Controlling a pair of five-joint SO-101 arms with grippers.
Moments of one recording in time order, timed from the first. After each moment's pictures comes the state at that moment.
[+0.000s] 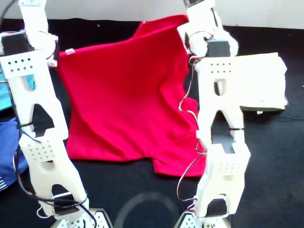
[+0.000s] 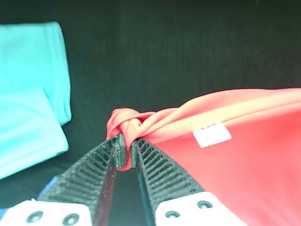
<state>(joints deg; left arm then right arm) -21.2 38.4 -68.6 96.0 -12.6 -10.5 29.2 -45.7 55.1 23.3</state>
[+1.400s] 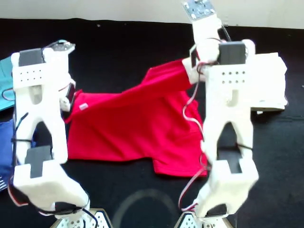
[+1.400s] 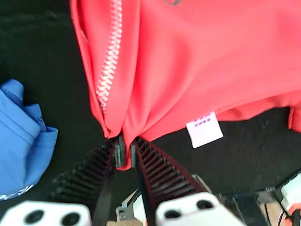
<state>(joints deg) -17.7 7.7 -10.2 101.0 -16.4 -11.1 9.1 -39.8 100.4 18.3</state>
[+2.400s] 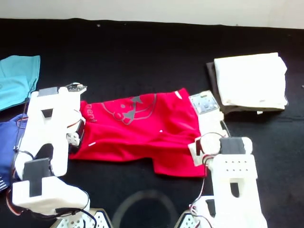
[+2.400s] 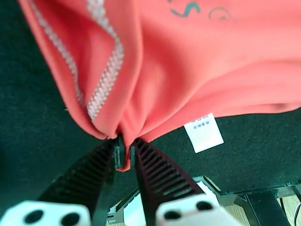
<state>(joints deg) -17.7 0.5 26.8 81.4 -18.3 -7.6 -50.0 53.2 75.2 18.3</state>
